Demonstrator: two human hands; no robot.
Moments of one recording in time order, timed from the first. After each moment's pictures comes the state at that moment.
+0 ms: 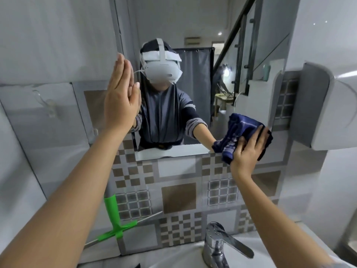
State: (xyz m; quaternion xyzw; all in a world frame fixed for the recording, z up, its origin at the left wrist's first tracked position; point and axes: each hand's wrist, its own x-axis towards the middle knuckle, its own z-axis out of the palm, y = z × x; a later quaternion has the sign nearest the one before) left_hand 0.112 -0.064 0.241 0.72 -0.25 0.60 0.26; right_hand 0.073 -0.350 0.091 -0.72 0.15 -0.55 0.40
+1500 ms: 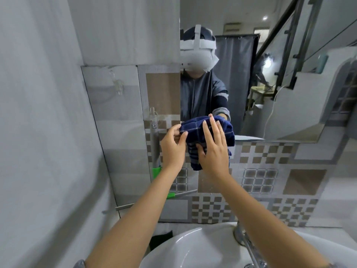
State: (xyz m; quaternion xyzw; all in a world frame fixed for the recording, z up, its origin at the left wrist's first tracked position) left_hand 0.053 -0.061 0.107 0.74 -0.09 0.38 0.55; right_hand 0.049 -0.174 0.084 -0.84 -0.11 -0.47 0.24
